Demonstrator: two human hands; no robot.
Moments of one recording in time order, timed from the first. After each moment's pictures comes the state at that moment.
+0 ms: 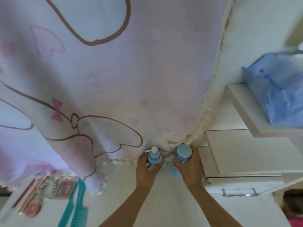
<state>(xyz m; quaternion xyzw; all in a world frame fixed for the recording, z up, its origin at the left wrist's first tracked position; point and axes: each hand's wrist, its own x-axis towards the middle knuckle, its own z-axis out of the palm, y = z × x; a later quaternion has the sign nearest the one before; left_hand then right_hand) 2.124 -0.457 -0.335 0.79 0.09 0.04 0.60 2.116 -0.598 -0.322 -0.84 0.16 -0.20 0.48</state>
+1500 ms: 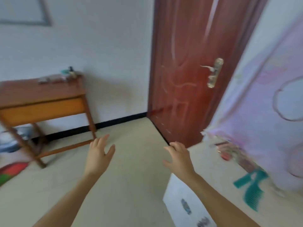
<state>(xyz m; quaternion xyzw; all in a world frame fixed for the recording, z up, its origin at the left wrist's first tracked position) 1.553 0.033 -0.240 0.77 0.48 0.34 0.23 1.781 -0.102 -0.240 -0.79 -0.58 0.02 0.19</state>
